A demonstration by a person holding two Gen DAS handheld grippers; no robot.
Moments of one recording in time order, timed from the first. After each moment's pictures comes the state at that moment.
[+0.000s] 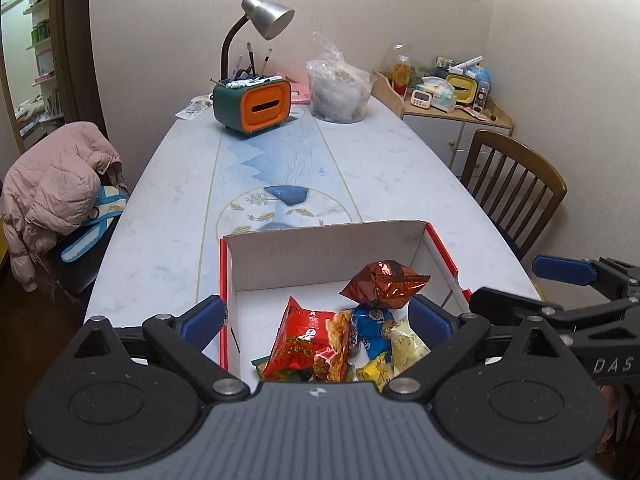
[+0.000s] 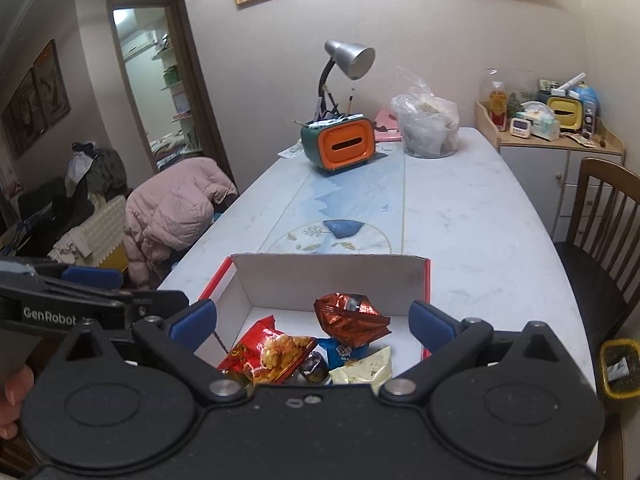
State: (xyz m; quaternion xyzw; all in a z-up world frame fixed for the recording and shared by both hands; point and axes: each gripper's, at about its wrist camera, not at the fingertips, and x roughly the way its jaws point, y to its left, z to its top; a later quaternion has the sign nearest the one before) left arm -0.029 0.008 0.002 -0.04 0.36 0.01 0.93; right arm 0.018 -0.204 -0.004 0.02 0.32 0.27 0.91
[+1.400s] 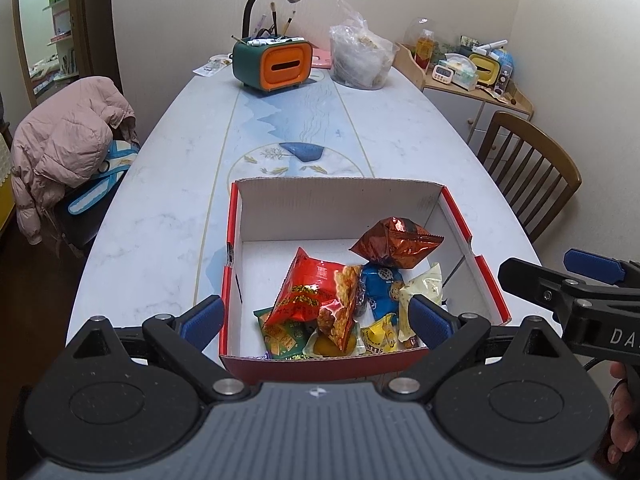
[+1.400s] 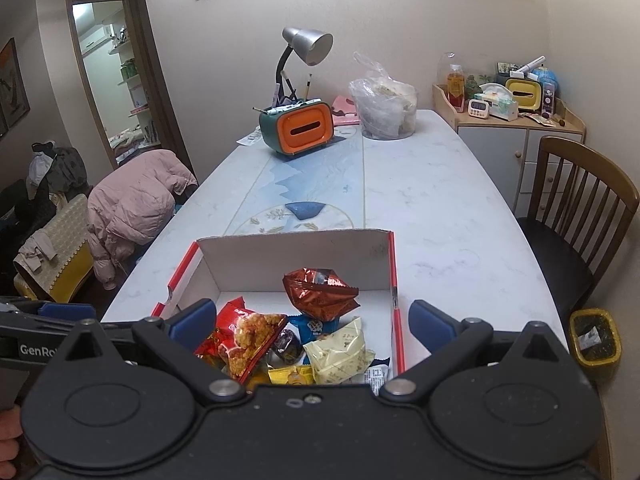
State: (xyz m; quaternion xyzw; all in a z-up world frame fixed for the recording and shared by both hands) left arm -0.039 0.012 -0.021 -0.07 0.41 0.04 0.91; right arm 0.001 -0.200 -0.011 0.02 0.34 0.21 0.92
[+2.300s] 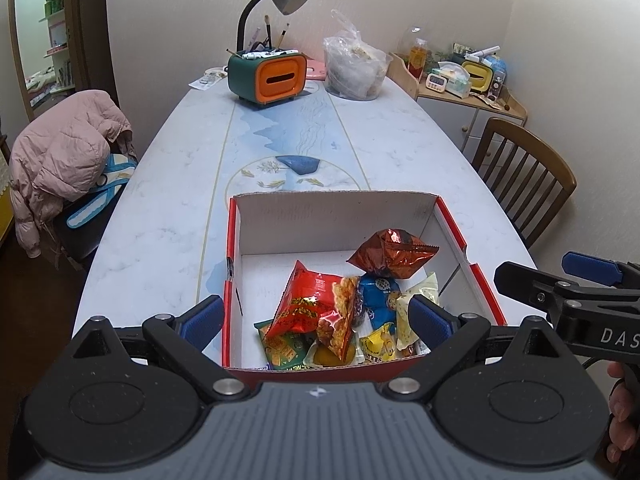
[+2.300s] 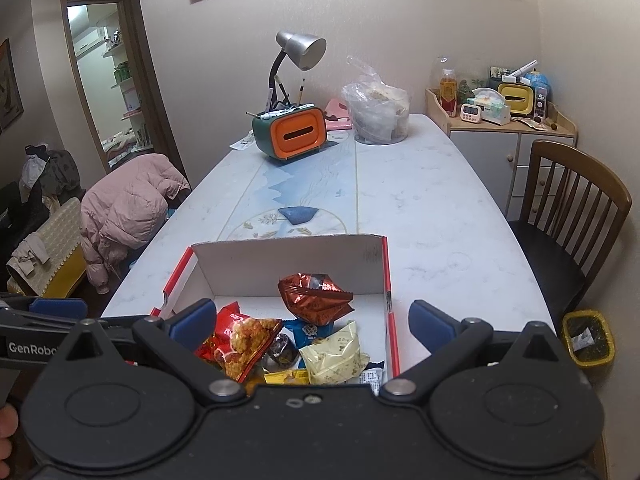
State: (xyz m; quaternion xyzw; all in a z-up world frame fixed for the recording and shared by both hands) left arm -0.042 0.011 -0.014 -0.07 0.39 0.03 0.92; right arm -0.002 -0.198 -0.009 0.02 0.34 0.19 0.92
